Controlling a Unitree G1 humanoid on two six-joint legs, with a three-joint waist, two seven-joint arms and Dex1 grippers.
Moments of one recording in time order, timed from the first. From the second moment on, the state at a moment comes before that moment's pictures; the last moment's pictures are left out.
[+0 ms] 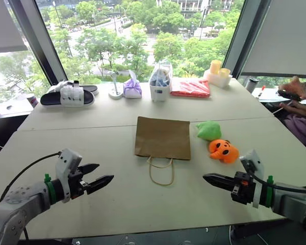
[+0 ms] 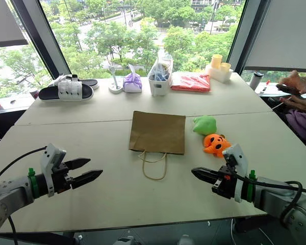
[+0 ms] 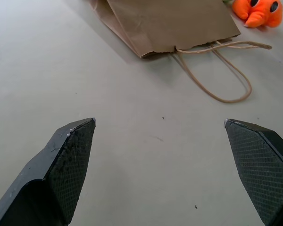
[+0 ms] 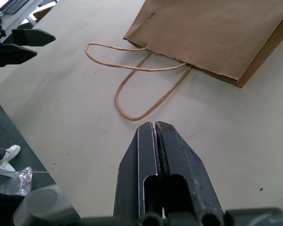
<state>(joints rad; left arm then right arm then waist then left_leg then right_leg) 0.08 0.73 0.34 -0.47 -0.77 0.80 -0.69 0.08 -0.83 -0.32 -0.54 0.96 0.91 0.66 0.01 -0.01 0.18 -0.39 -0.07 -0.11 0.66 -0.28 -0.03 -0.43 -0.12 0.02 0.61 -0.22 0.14</state>
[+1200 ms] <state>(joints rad) -0.69 0.49 -0.30 0.27 -0.19 -0.08 -1.24 0.00 -0.67 -0.24 -0.49 0.87 0.88 0.53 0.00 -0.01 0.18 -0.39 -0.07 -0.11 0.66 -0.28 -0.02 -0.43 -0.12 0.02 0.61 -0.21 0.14</state>
